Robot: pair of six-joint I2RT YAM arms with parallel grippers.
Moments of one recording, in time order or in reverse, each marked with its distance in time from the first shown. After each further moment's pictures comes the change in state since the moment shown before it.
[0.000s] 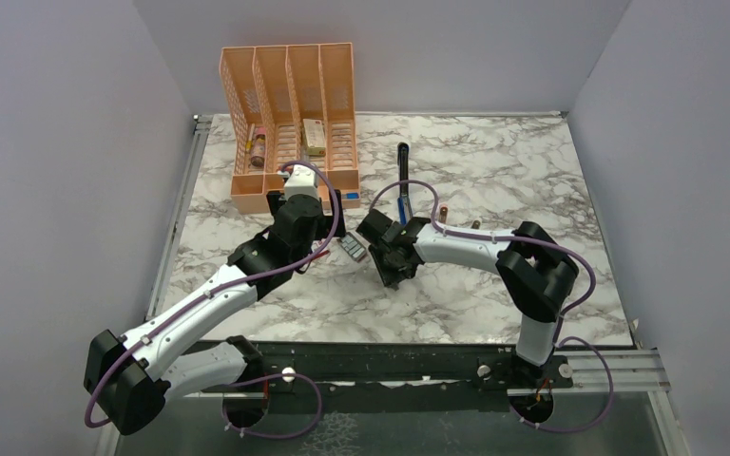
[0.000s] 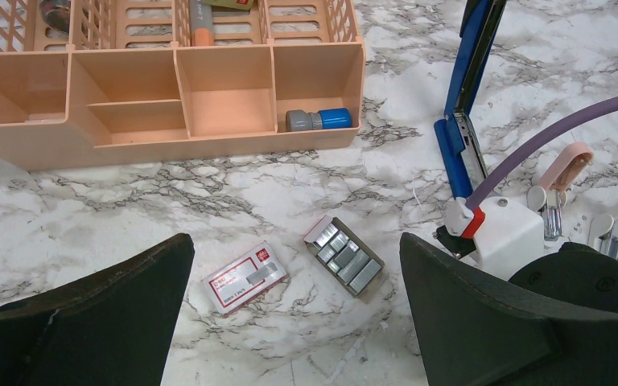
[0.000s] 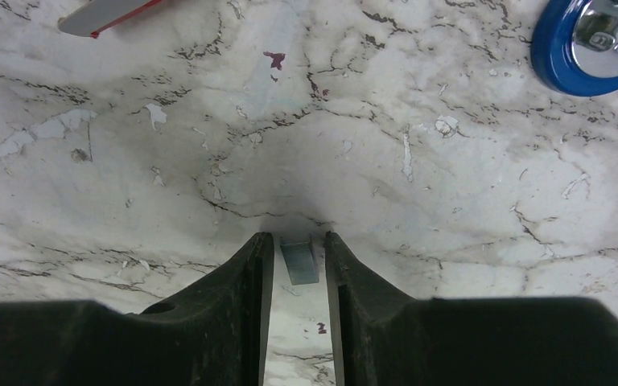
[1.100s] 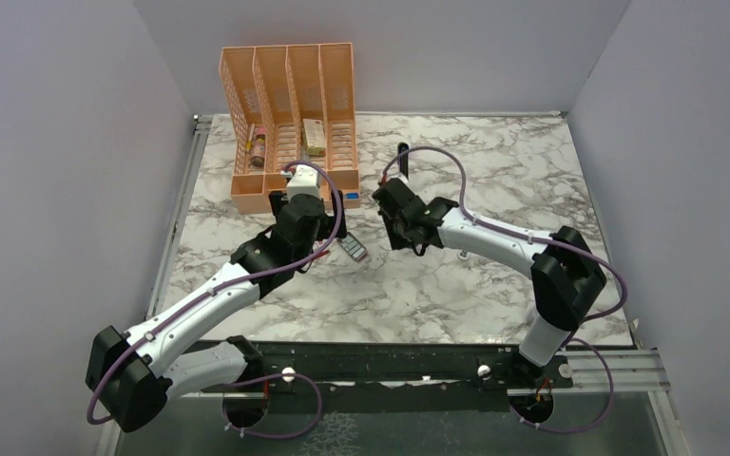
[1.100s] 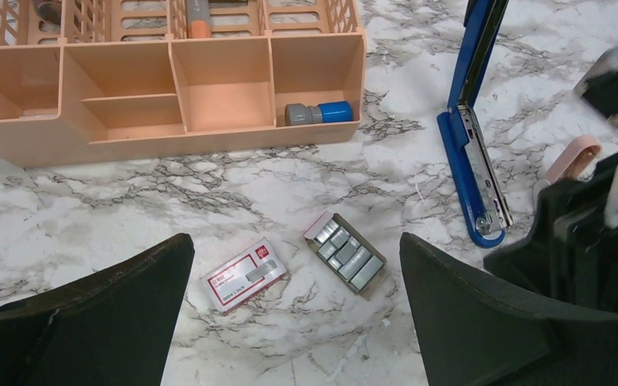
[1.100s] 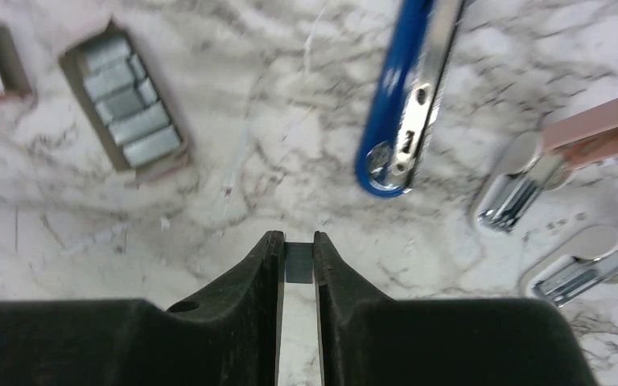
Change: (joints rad) left arm 0.000 0.018 0.000 0.000 0.004 0.000; right arm -0.075 -0.126 0.037 0.068 0.117 -0.110
